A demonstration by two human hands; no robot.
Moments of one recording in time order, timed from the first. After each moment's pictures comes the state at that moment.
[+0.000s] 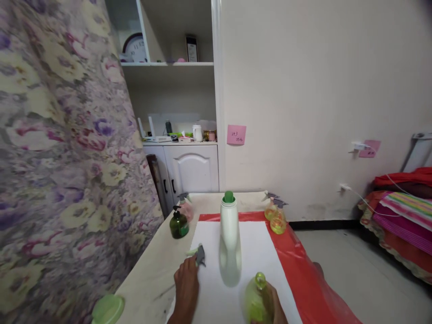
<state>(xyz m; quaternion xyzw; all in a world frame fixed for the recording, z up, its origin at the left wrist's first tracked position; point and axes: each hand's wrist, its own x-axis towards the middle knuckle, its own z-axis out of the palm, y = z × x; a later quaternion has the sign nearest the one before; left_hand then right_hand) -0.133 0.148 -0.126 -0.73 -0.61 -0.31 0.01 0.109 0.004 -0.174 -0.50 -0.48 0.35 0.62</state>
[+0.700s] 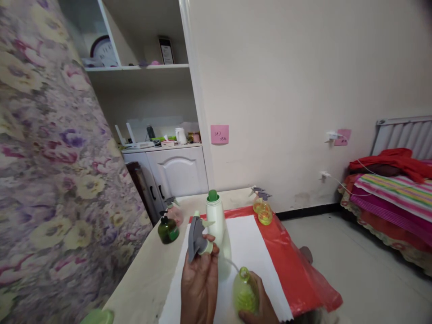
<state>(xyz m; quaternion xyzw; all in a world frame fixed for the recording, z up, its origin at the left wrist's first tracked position) -0.021 0.022 0.049 -0.37 -0.24 -0.66 -0.61 0.102 0.003 -0.170 -0.45 -0.48 0.36 0.67</state>
